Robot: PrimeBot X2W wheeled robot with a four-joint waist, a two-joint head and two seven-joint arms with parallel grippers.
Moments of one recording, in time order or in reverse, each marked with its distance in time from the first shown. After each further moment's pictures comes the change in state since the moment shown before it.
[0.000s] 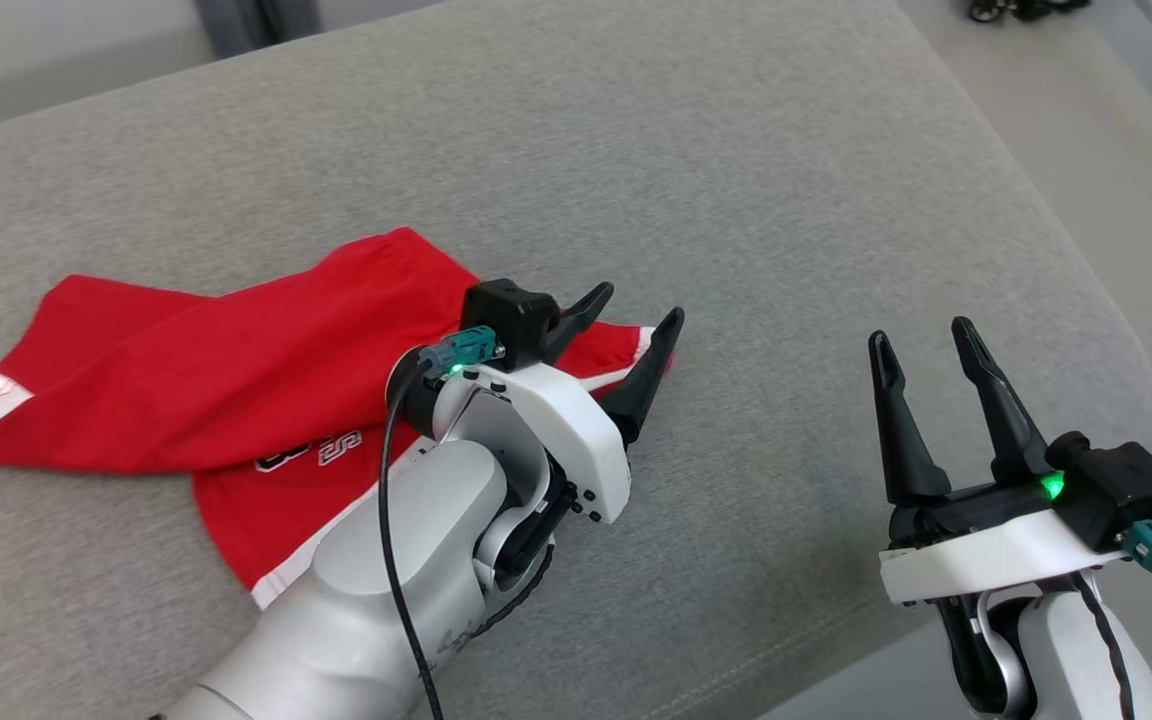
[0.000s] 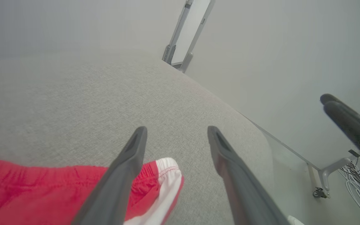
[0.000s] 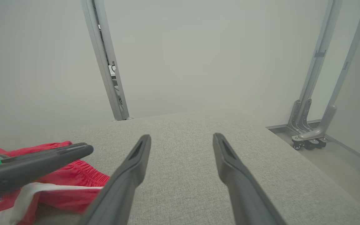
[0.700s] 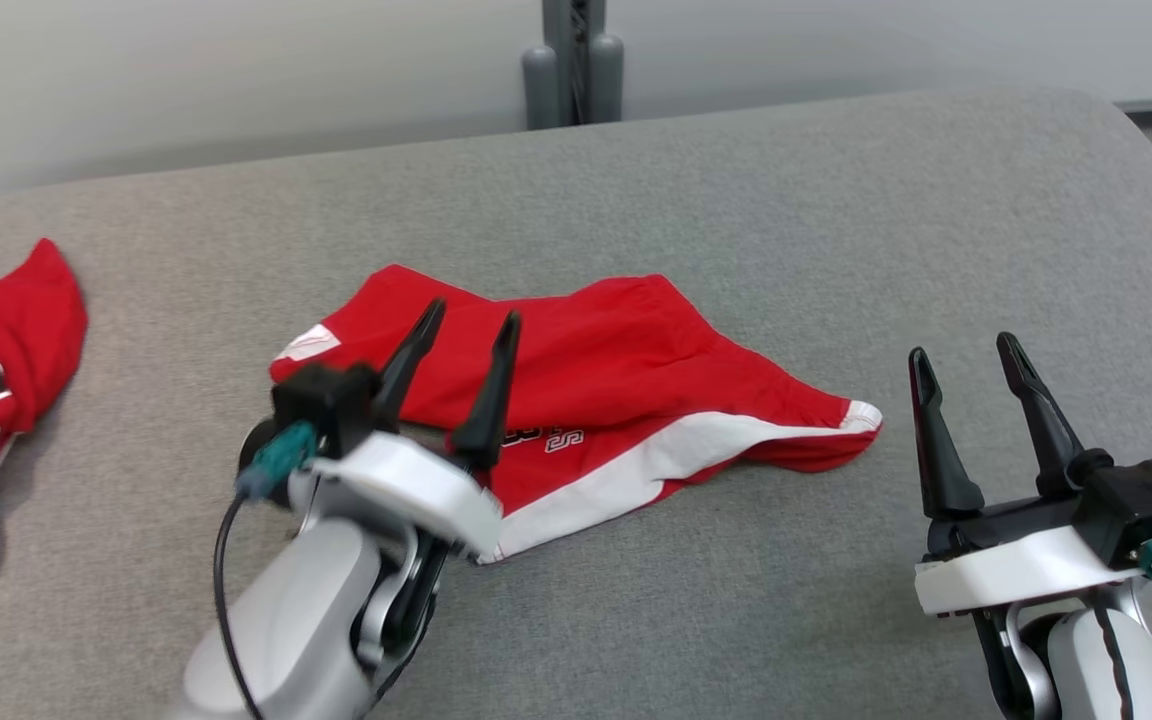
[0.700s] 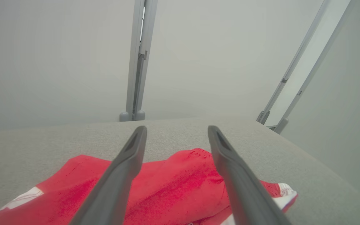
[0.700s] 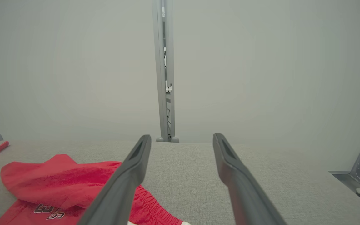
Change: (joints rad) left arm 0.254 0.134 0.265 -0.232 0.143 0.075 -0.130; right arm 0.032 0.001 -0.083 0.006 -0.141 0.000 0.000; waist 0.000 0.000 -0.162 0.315
